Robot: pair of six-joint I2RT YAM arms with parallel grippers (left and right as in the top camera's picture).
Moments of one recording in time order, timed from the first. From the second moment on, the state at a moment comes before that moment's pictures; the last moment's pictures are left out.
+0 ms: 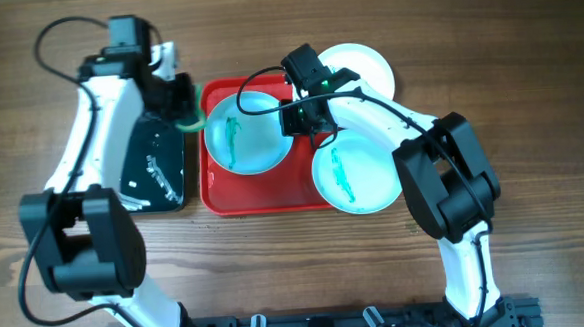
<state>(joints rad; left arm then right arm) -0.03 1.87 1.51 -0.90 0.20 -0.13 0.54 2.19 1.57 -0.61 -0.22 0.47</state>
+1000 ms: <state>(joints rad) -0.19 2.11 1.43 -0.92 0.51 0.05 0.53 2.19 1.57 -0.62 -0.24 0.46</state>
